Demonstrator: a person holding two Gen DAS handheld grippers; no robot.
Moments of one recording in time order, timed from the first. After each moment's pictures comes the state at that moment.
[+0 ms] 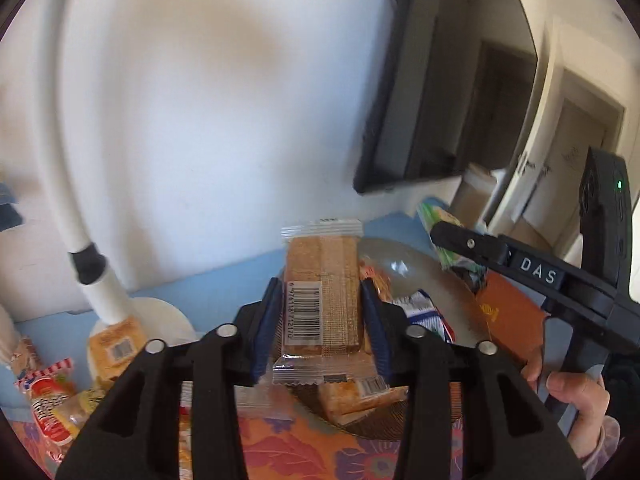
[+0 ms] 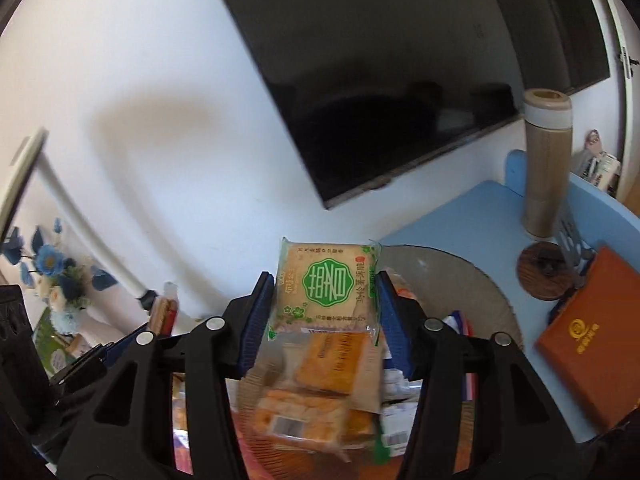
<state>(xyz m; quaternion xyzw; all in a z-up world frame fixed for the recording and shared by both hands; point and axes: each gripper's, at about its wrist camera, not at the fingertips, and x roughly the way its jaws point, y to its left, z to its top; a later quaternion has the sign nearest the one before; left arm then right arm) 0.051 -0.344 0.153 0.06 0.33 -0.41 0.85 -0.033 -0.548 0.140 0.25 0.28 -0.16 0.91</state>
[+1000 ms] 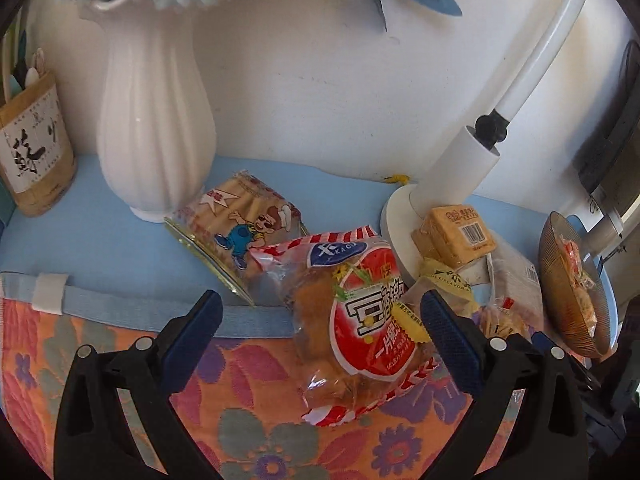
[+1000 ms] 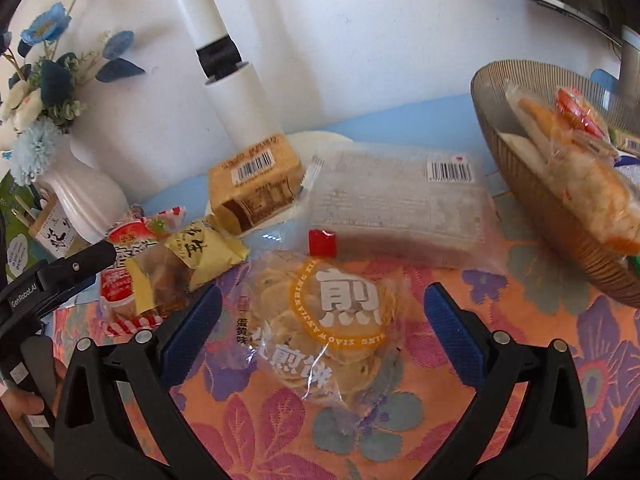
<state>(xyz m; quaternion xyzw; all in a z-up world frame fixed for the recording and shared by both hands) 0.163 -0.060 0.035 -0.05 0.44 -0.21 0.87 0.041 -0.293 0.006 0.18 0.40 -0.11 0.89</state>
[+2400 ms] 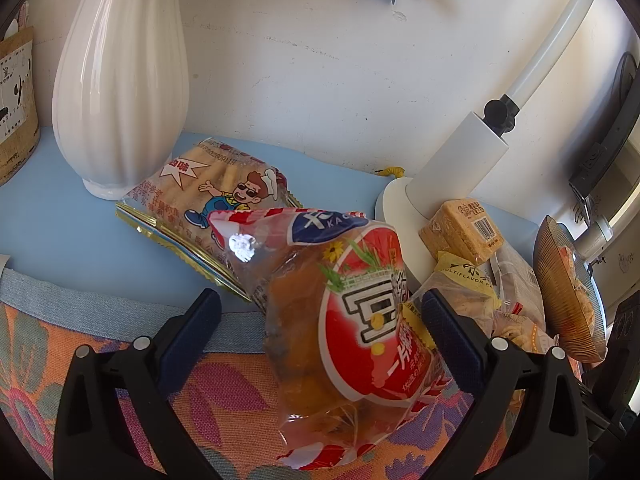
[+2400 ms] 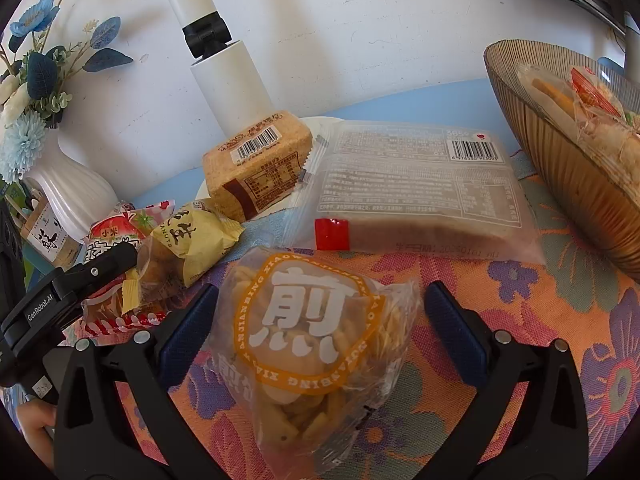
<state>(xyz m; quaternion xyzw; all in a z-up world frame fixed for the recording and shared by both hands) 0.172 -0.064 0.001 -0.10 0.43 -0.25 0.86 0.049 -0.292 -0.006 0.19 0.40 -0.10 0.89</state>
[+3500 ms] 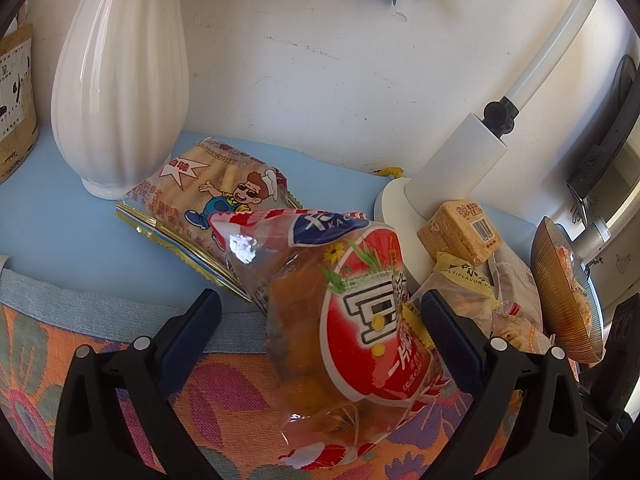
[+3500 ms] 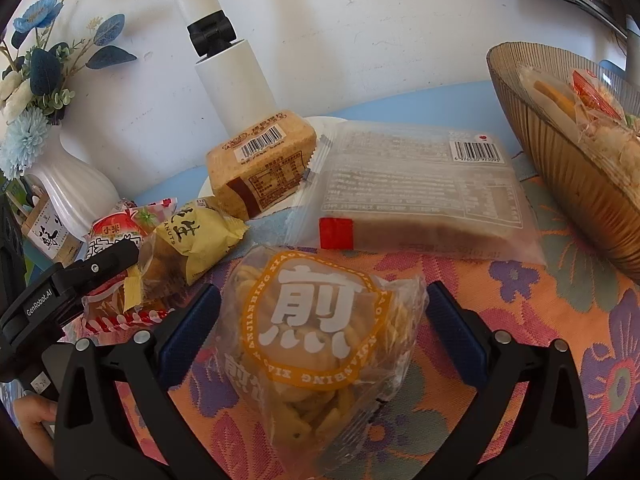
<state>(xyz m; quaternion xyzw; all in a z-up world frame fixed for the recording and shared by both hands) 0.172 -0.057 0.004 -0.10 0.43 -0.25 0.86 0.055 -0.282 -0.008 0.18 0.40 -0.10 0.89</state>
